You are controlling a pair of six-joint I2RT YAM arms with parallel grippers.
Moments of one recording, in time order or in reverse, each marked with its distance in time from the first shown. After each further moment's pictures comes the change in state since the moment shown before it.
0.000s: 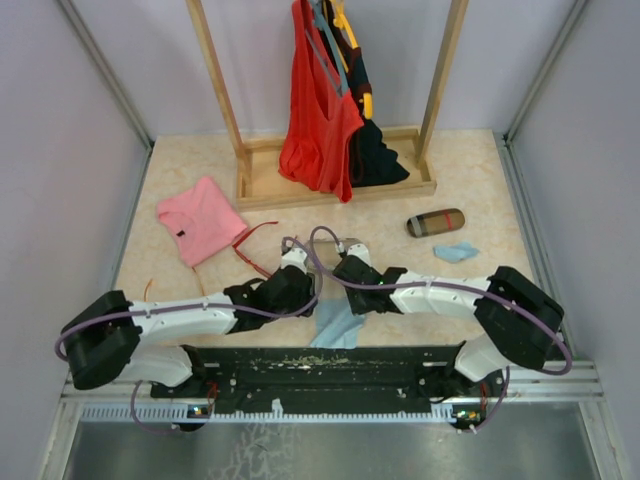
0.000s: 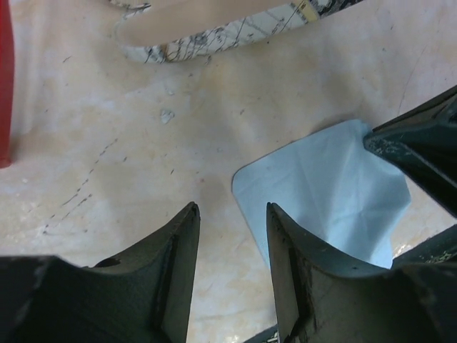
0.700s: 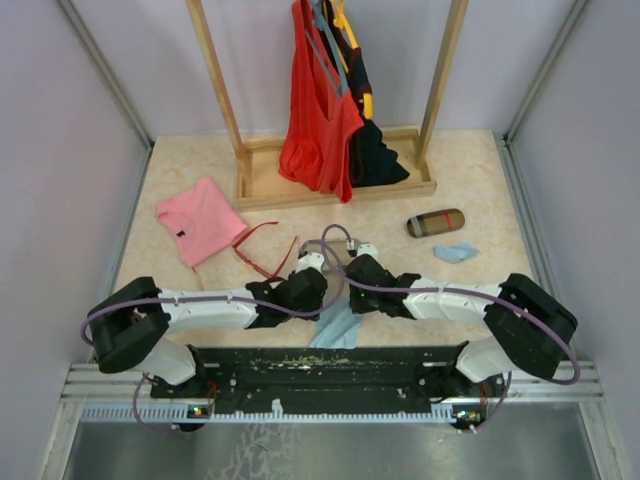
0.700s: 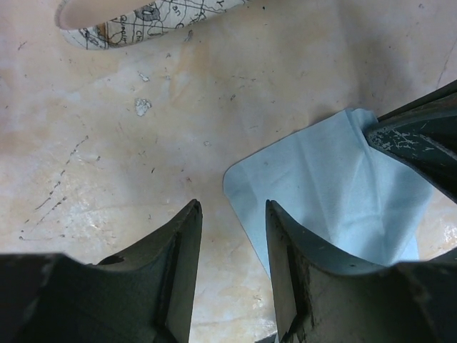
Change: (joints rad) left arm -0.045 0.187 0.130 -0.078 -0.023 0.005; right arm -0.057 -0.071 -0.124 0.205 -0.115 0.062
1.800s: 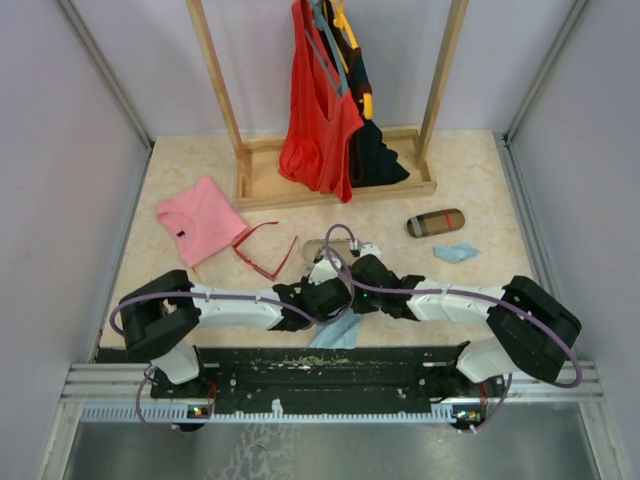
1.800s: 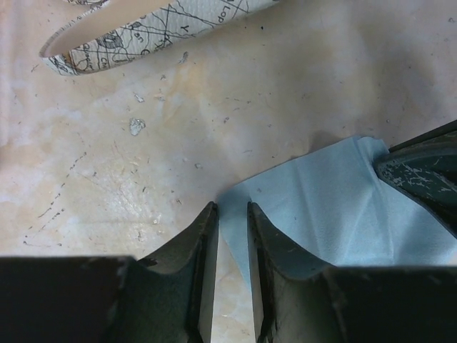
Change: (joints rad) left arm -0.100 0.177 0.143 -0.106 -0.185 -0.033; right arm -0.022 -0.027 -0.040 0.049 -0.039 0.006
